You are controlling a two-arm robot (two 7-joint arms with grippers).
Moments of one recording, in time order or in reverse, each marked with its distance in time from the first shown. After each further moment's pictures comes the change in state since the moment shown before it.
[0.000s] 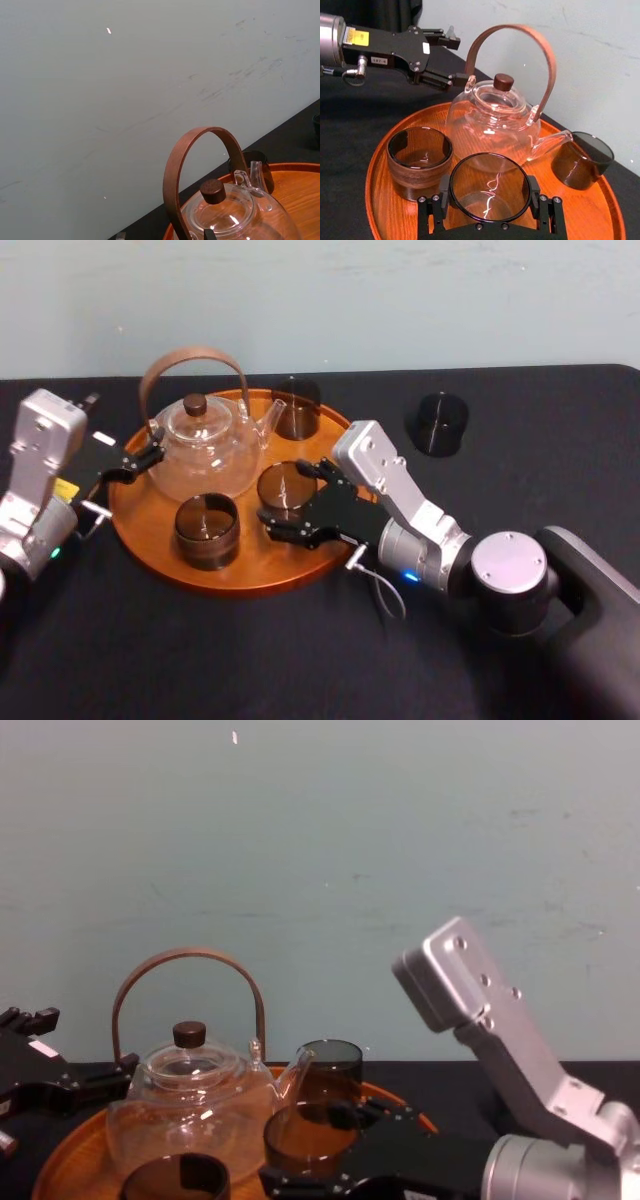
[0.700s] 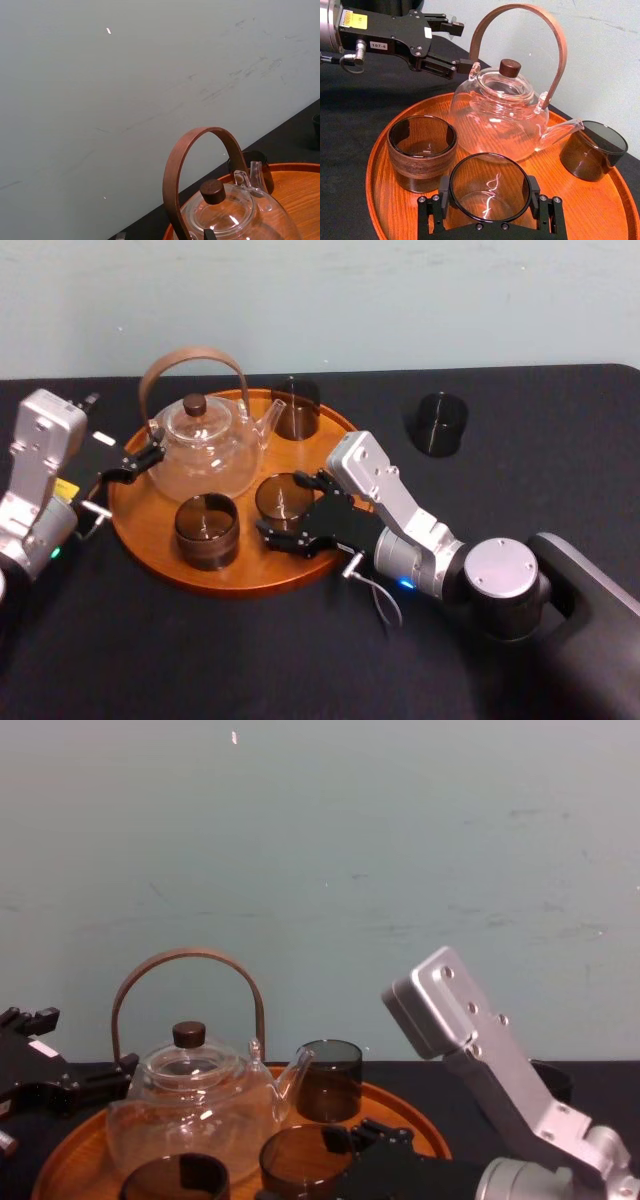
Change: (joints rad) left arm 0.000 0.000 0.000 0.000 0.000 0.000 0.000; right arm 0.010 -0.017 -0.008 0.055 -0.004 -0.015 0.007
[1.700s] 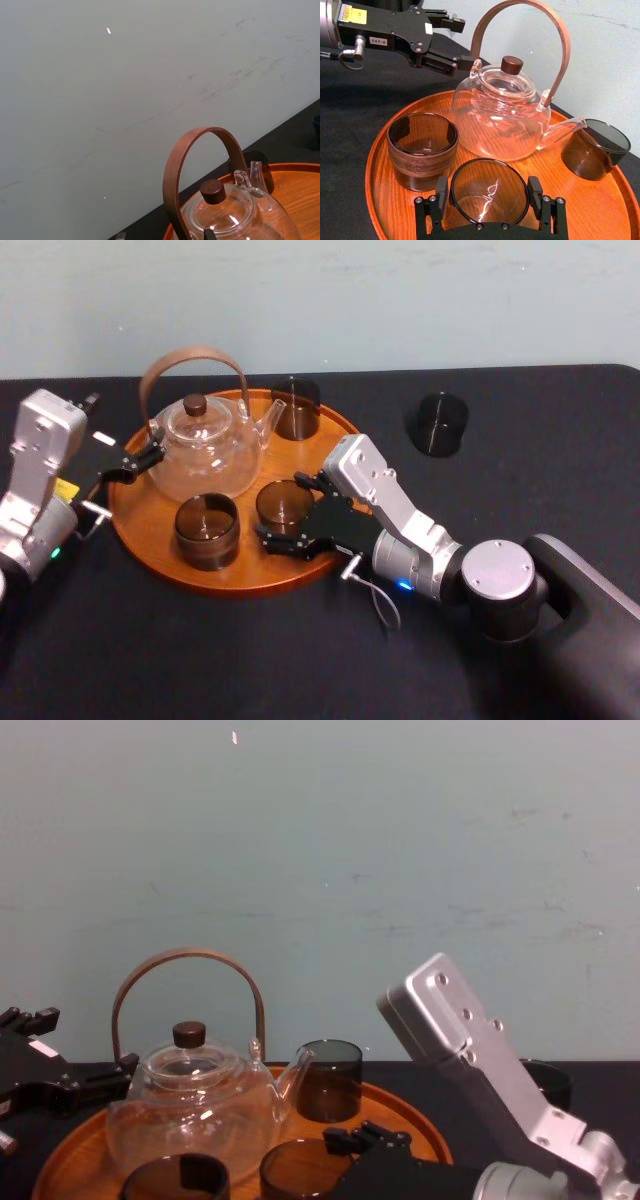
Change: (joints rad) left arm 0.000 0.000 0.000 0.000 0.000 0.000 0.000; right arm 0.002 -0.005 -0.004 0.012 -0.009 -0.004 -0.004
